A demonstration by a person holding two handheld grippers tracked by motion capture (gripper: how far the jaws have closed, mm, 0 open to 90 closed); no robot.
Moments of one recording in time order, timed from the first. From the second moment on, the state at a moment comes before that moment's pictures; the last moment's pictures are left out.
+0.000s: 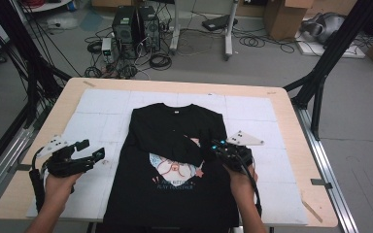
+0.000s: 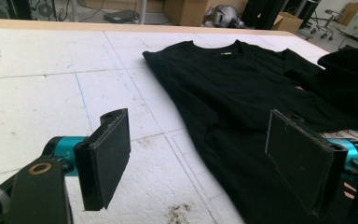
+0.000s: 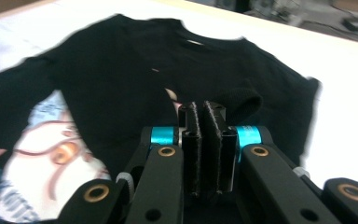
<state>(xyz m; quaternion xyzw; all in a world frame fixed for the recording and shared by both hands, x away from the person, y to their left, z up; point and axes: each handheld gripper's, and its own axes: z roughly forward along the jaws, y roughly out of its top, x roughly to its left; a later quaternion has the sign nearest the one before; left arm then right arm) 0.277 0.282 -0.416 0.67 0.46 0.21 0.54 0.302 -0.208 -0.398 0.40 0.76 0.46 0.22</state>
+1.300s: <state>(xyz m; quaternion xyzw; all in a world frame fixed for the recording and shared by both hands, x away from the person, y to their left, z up) 0.277 0.279 -0.417 0.67 0.46 0.21 0.54 0.288 -0.159 -0.403 0.32 0.80 0.48 0.20</state>
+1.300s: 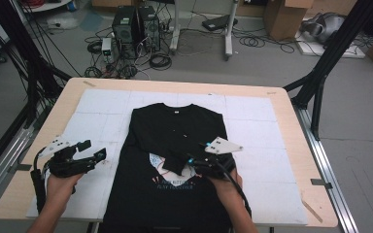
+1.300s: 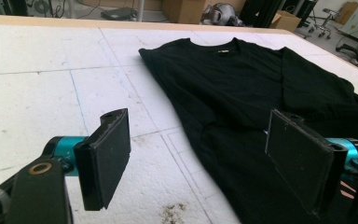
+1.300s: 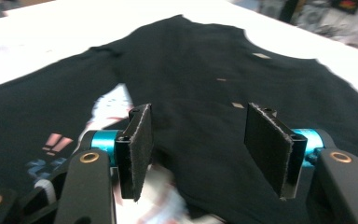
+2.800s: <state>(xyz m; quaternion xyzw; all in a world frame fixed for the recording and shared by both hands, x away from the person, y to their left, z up) 0.276 0.283 -0.418 0.67 0.46 0.21 0.54 0.310 -0.105 -0.404 0.31 0.81 0.48 0.10</state>
